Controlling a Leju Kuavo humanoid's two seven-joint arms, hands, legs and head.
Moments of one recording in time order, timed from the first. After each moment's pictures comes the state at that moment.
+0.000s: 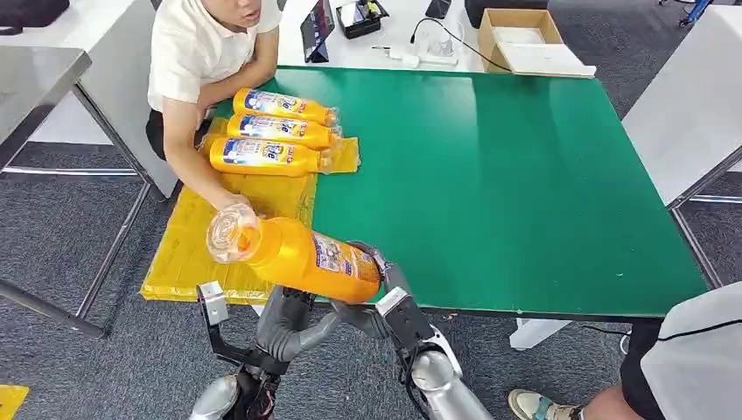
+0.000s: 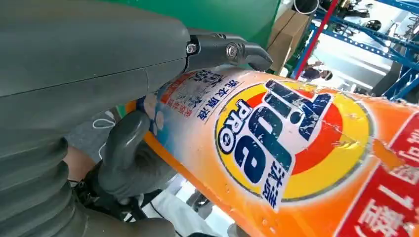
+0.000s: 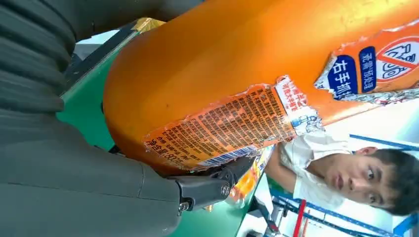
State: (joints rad) left arm 0.02 -0.13 -0.49 -1.41 0.33 -0.23 -0.26; right arm -0.23 0.22 0.52 -1.01 0.33 0.01 -0.64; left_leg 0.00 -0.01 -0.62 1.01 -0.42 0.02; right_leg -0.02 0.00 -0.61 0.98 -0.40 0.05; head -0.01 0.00
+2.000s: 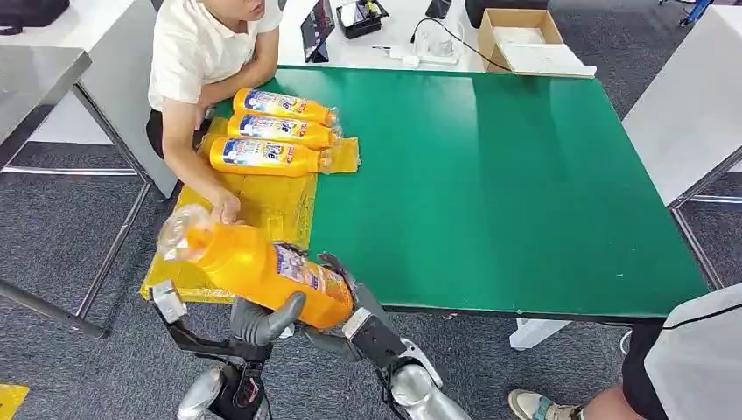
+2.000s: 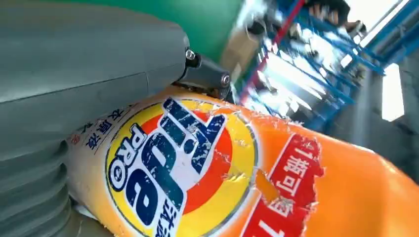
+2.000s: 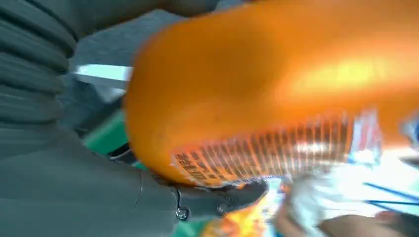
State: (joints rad) left arm 0.03 -0.16 -0.39 -1.48 0.41 -0.20 -0.35; right arm -0.22 0.23 0.64 -0.92 0.33 -0.01 -0.64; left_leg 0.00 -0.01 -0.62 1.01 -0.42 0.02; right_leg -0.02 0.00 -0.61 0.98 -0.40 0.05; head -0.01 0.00
